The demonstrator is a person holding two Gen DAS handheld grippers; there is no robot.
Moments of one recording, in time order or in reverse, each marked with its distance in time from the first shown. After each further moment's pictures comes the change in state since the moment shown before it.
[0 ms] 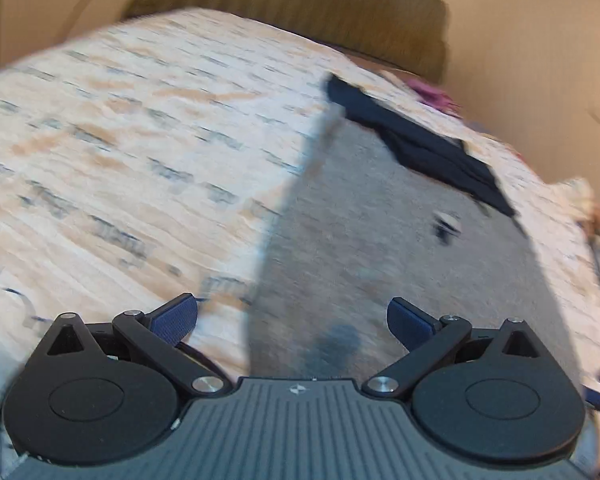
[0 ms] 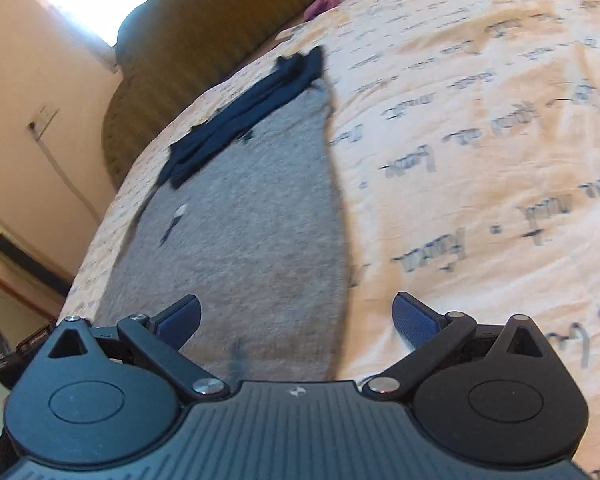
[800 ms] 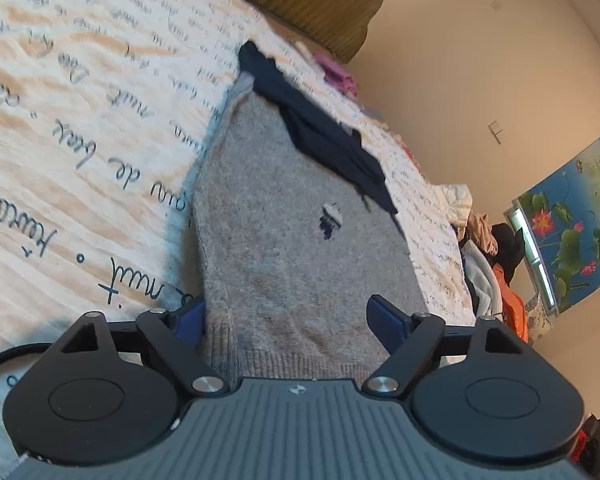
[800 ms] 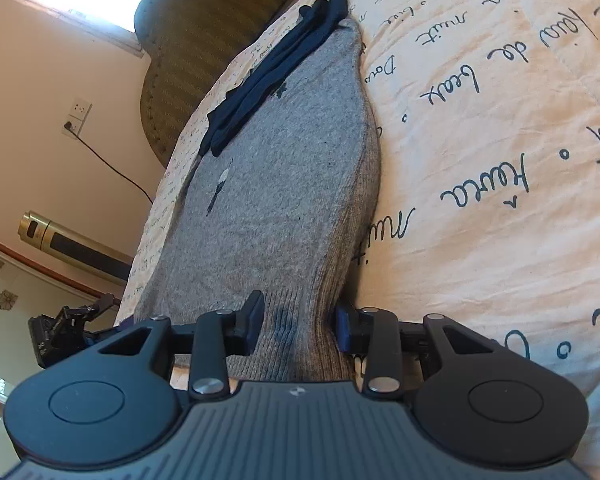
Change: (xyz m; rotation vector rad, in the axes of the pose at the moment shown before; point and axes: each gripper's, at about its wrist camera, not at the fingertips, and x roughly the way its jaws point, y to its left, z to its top) left arm 0.014 0.028 0.027 -0.152 0.144 -0.366; right arm 0.023 -0.021 0.001 0.131 0.132 0.186
